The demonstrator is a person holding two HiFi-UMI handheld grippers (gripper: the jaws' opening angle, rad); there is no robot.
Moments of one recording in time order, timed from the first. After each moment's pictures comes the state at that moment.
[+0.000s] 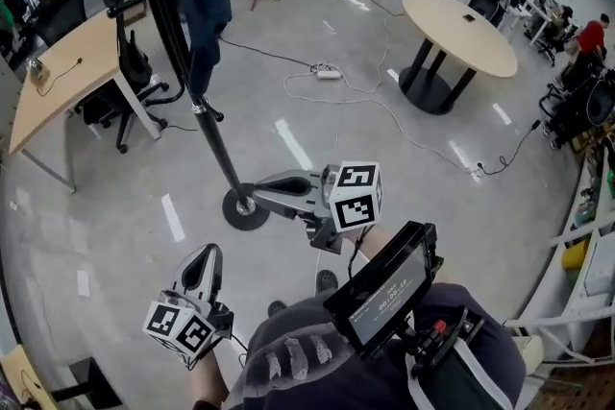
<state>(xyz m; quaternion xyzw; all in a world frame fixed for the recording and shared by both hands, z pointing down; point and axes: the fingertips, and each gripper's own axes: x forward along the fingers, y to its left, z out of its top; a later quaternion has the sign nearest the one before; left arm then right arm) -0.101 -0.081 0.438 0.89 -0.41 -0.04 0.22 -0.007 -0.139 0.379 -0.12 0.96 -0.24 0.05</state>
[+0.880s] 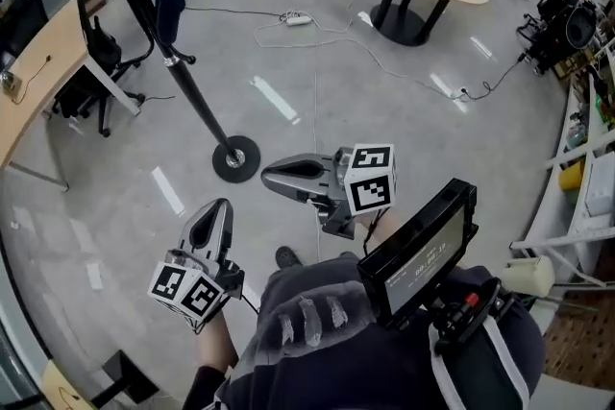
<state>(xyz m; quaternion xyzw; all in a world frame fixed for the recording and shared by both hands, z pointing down) -0.091 -0.025 0.425 0.92 -0.31 -0.05 0.23 -0.012 -0.026 0.396 -0.20 0.93 -0.29 0.08</state>
